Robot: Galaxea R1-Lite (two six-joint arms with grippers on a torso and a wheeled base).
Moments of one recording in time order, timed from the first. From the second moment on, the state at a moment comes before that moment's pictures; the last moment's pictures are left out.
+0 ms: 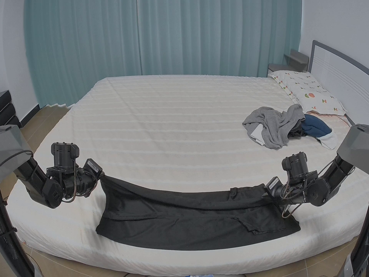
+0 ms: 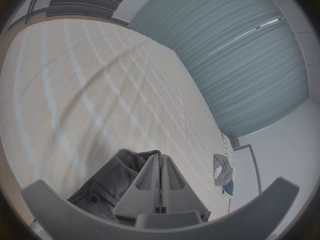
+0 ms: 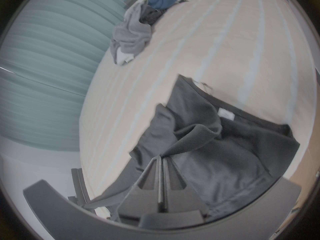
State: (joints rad) left arm -0.06 2.01 -0.66 -0.80 -0.09 -1.01; right arm 0.28 2.09 -0.75 -0.55 -0.01 1.15
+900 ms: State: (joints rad) left arm -0.02 2.02 -0.53 -0.80 -0.10 -0.78; right arm 0.27 2.04 -0.70 -0.56 -0.09 0.98
